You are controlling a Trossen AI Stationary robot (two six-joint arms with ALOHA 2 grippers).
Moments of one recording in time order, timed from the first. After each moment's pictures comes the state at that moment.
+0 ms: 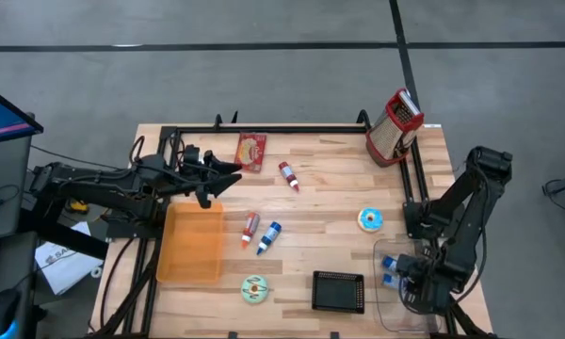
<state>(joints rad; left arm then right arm) -0.05 0.82 0.65 0.31 -0.24 -0.51 1.19 1.35 0.81 -0.93 -0.02 1.69</state>
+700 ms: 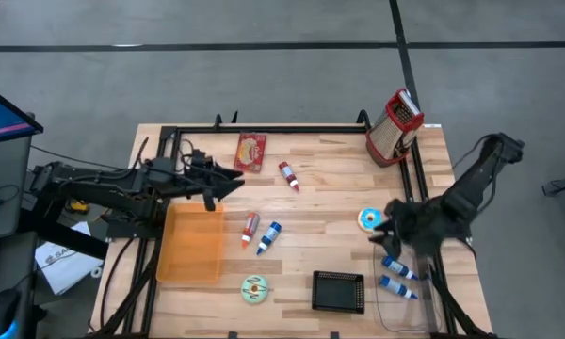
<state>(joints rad) -0.06 0.82 0.66 0.11 -0.25 -0.58 0.77 0.87 0.81 -0.91 0.53 1.30</state>
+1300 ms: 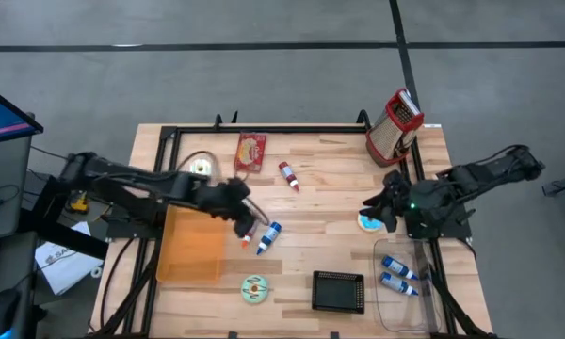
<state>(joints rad) -0.16 1.33 1.11 -0.72 -0.21 -0.80 0.39 0.73 0.83 -0.71 0.36 0.92</state>
